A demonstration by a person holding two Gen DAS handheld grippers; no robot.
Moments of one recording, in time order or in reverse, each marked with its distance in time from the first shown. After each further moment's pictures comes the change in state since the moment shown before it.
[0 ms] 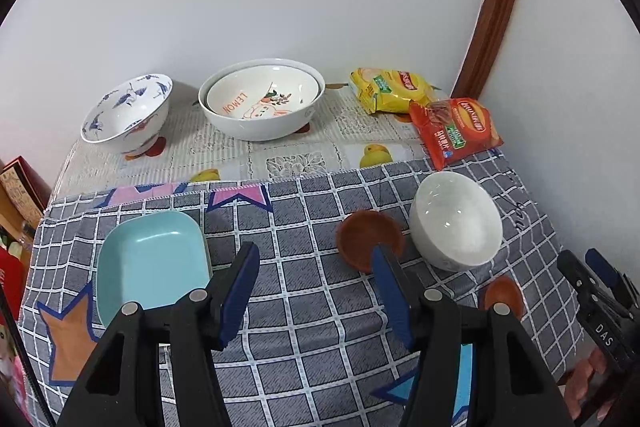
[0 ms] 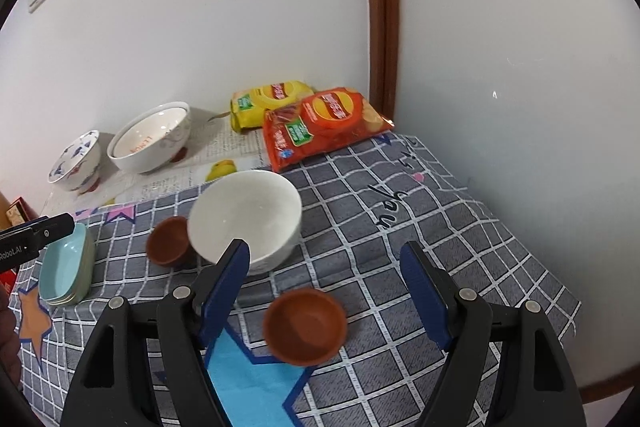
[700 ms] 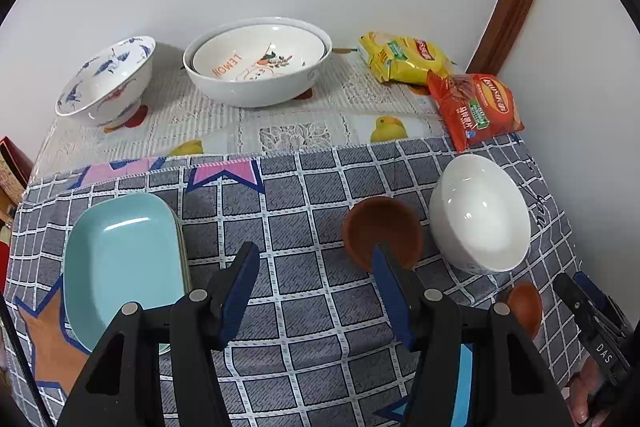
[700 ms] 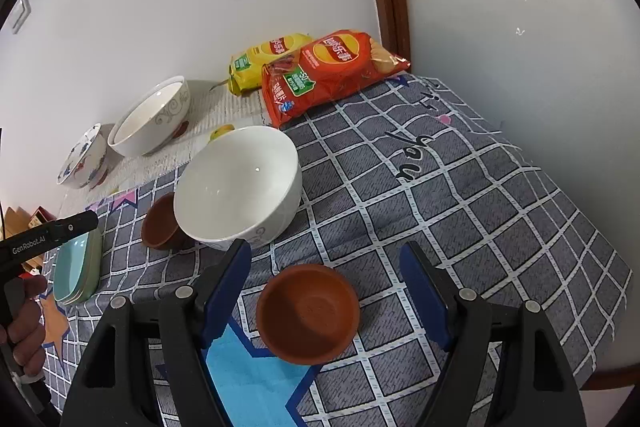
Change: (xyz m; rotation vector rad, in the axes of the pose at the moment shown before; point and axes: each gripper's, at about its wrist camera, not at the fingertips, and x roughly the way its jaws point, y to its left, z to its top) left arm 0.053 0.004 0.005 -0.035 0.116 -0.011; right arm 0.051 -0.019 -0.016 0.084 0.141 0.119
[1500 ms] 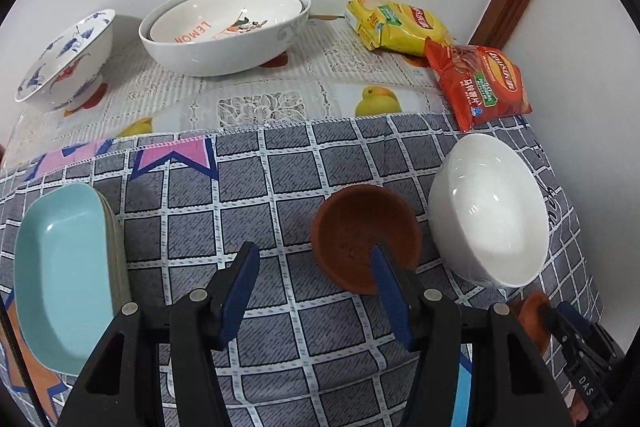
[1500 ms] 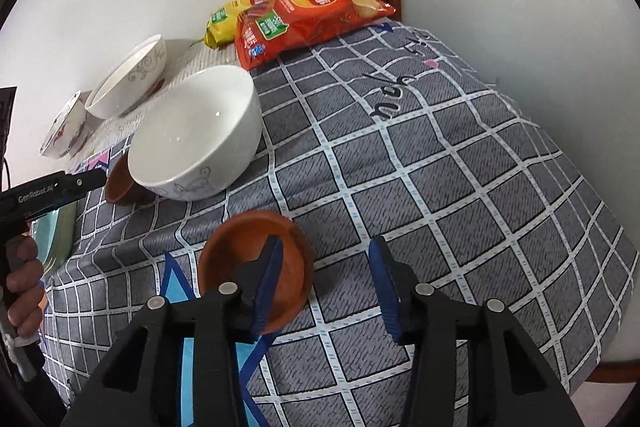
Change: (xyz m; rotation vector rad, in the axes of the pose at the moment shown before) left arm 0.053 -0.019 0.002 -0.006 0.070 -0.038; right arm 0.027 -0.025 -0.024 -0.010 0.131 -0.020
